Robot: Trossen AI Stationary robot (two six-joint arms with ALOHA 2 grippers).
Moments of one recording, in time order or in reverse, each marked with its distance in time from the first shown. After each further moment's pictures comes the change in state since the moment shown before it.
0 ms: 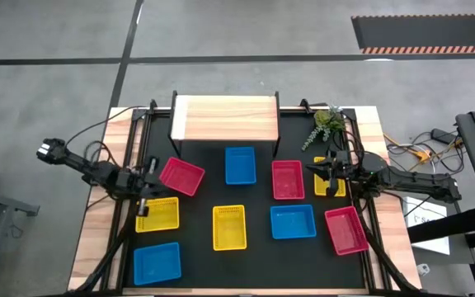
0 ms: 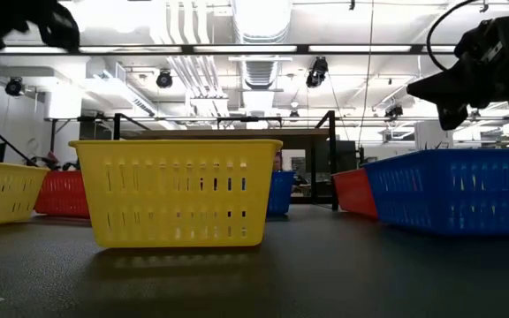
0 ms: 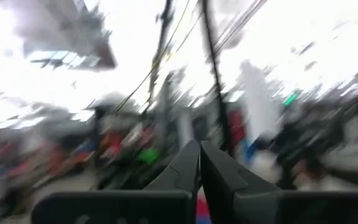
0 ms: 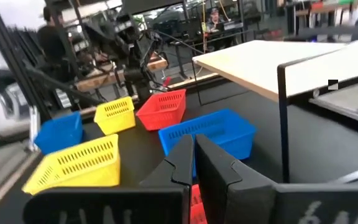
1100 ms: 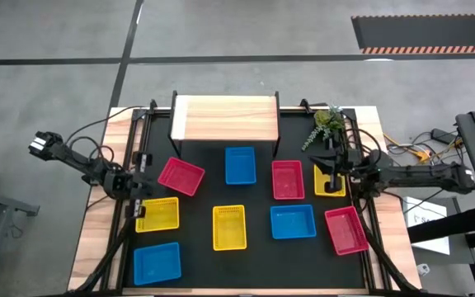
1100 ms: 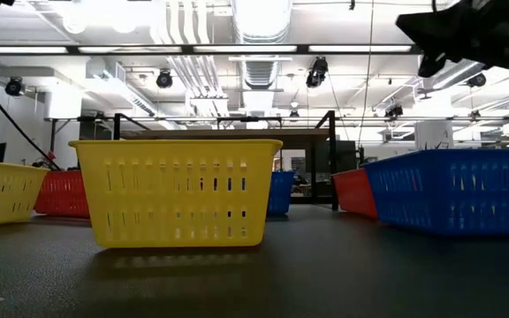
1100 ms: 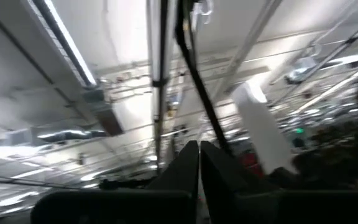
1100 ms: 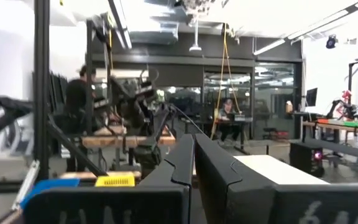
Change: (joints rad) left arm 0.000 0.270 0.130 0.373 0.054 0.228; right arm 0.002 0.482 0.049 0.716 -0.053 -0.240
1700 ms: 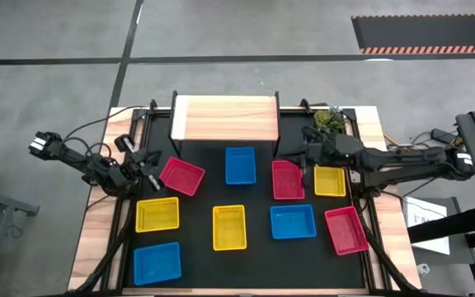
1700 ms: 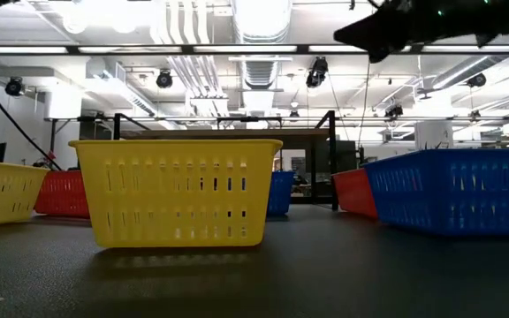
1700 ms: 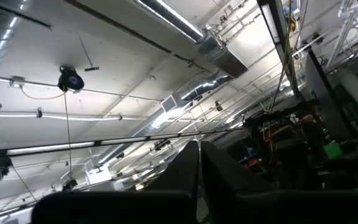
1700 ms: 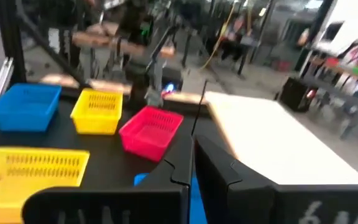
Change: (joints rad) left arm 0.000 -0.003 0.068 -0.003 -0.495 0.566; right arm 0.007 0.383 0.459 -0.440 -0.009 -0.178
